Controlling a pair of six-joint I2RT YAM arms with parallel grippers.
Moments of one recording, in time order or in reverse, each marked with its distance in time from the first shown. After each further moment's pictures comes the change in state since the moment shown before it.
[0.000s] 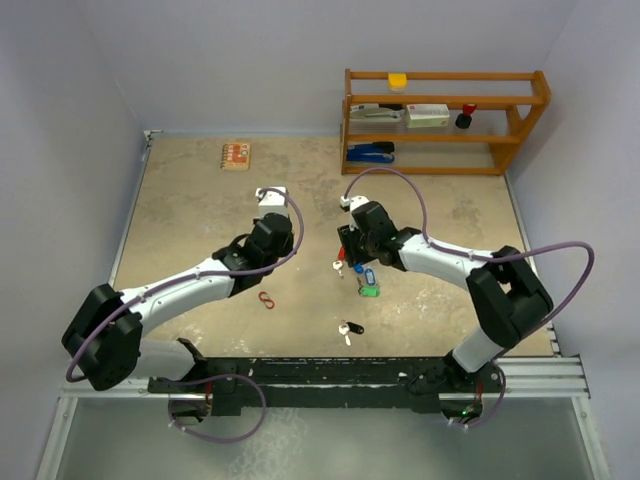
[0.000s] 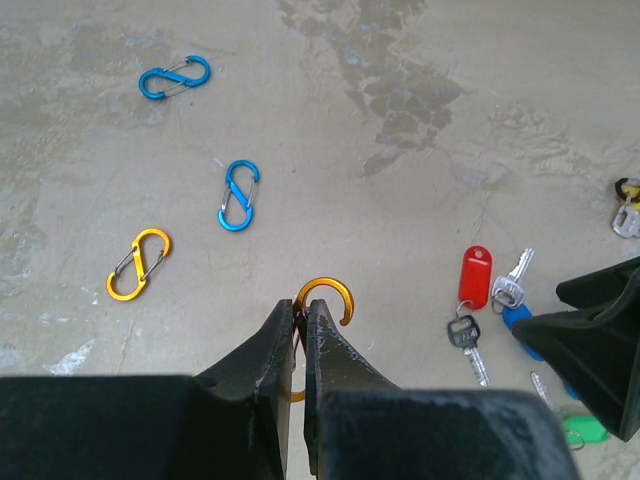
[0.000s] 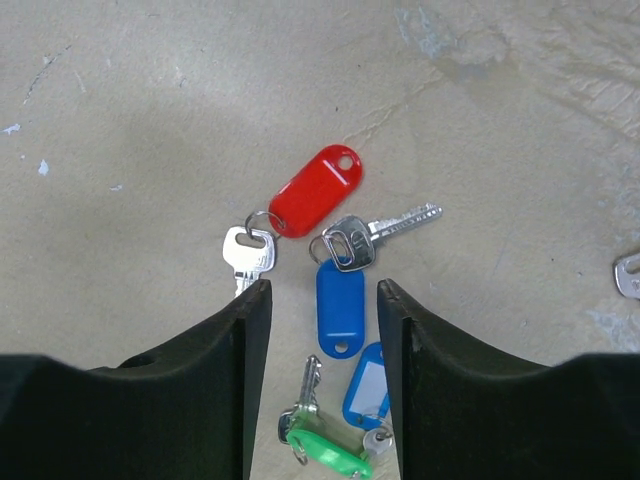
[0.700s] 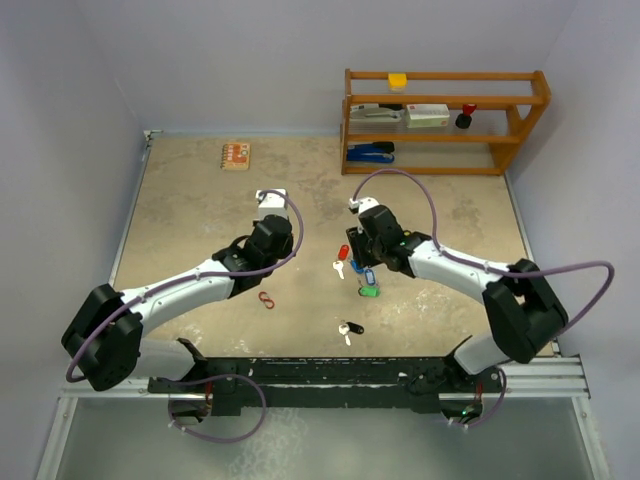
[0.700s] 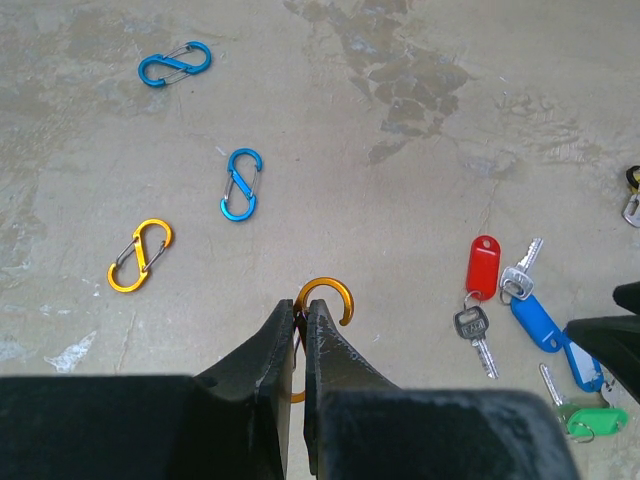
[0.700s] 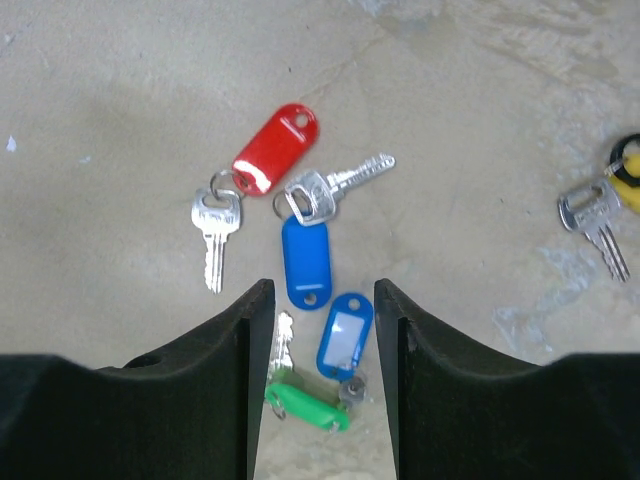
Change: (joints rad) left arm 0.000 -0.003 -0.020 -0.011 0.005 -0.003; right arm 0.000 -0.070 -0.034 -0.039 0.059 0.007
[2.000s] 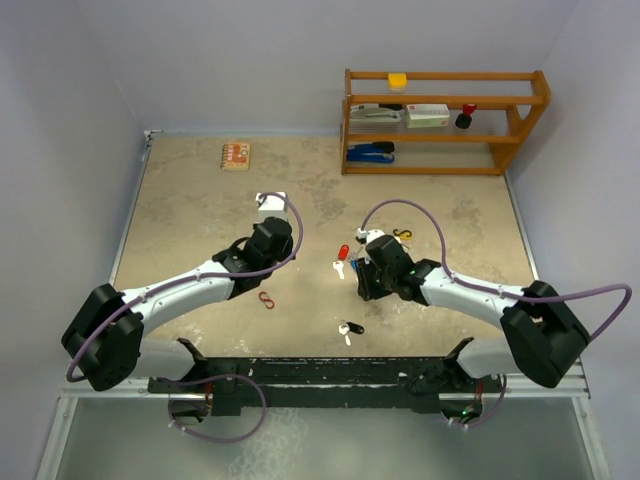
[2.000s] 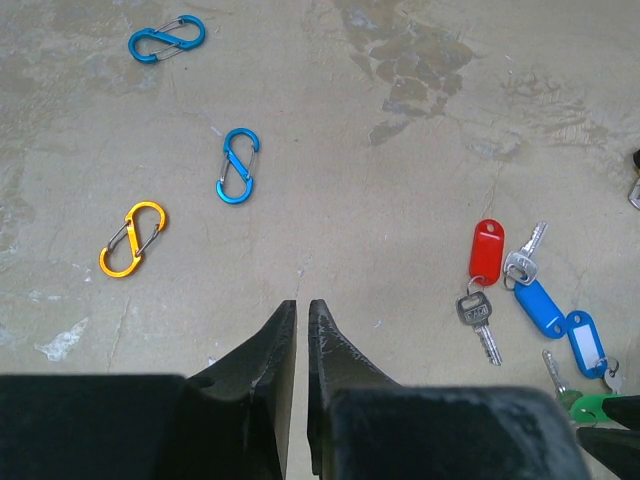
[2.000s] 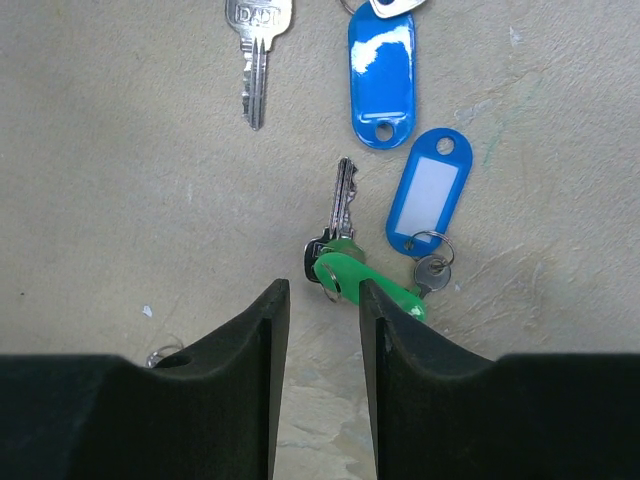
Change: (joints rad) left arm 0.000 0.000 -0.016 -0.010 0.021 -0.016; right arm 0.075 -0.185 -0.249 -0.010 -0.099 0.148
